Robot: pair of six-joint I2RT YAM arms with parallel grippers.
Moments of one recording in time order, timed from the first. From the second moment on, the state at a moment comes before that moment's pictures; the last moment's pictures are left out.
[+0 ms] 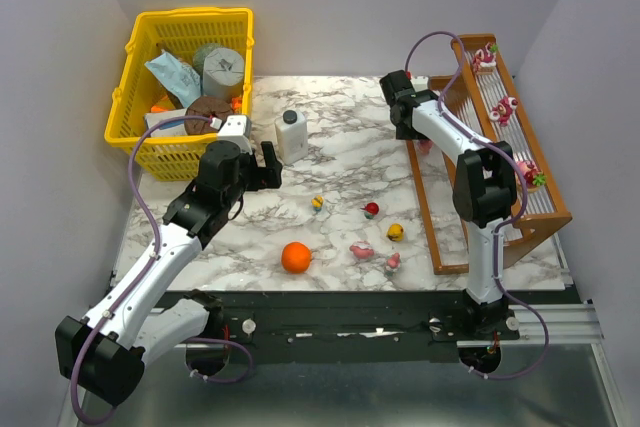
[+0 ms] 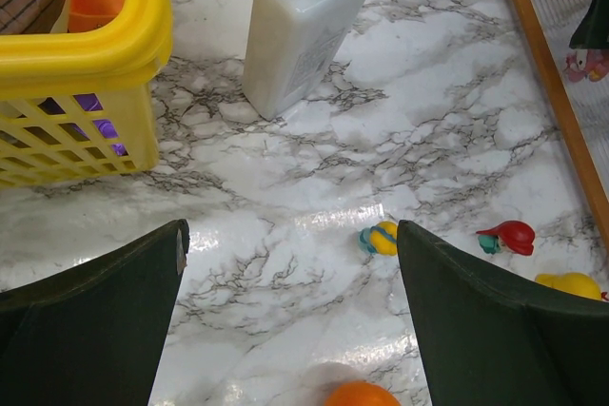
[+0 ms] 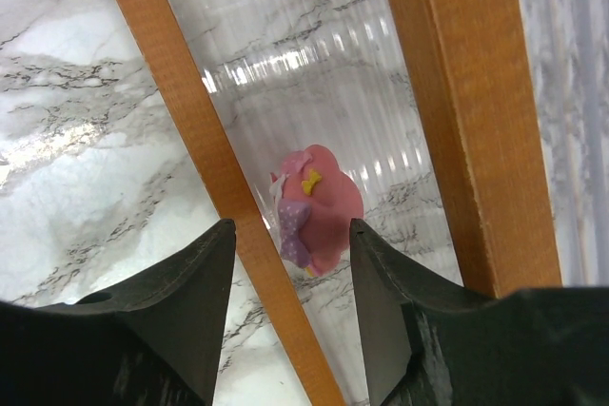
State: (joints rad) left arm -0.44 0.96 0.85 -0.30 -0.14 -0.34; right arm 0.35 2.16 1.85 -0.81 0.65 0.38
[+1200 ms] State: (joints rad) left arm -0.43 0.95 0.84 -0.29 -0.14 -0.34; right arm 0.52 1.84 1.62 -0.59 0.39 0.15
